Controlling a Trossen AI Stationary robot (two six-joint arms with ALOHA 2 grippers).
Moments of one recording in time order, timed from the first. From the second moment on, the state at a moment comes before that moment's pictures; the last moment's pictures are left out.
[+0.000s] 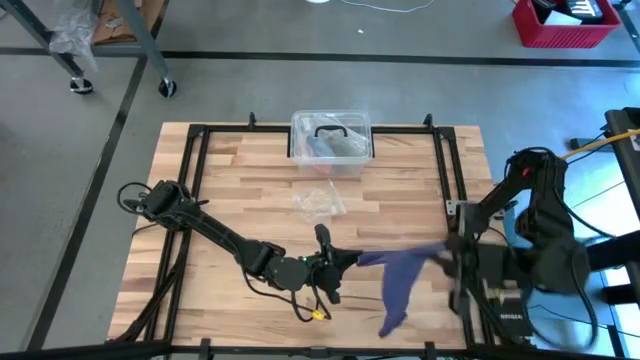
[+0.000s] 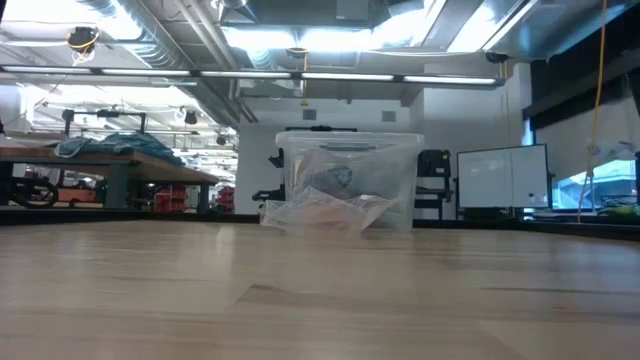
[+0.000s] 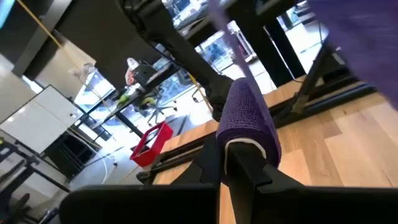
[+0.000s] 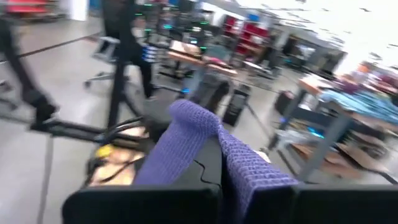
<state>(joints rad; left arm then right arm) -0.48 1.90 1.46 0.34 -0.82 0.53 1.02 1.34 1.68 -0.48 1.14 -0.14</state>
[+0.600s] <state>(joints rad) -0.47 1.92 1.46 0.41 -0.82 0.59 0.62 1.27 1.67 -0.52 1.14 0.01</state>
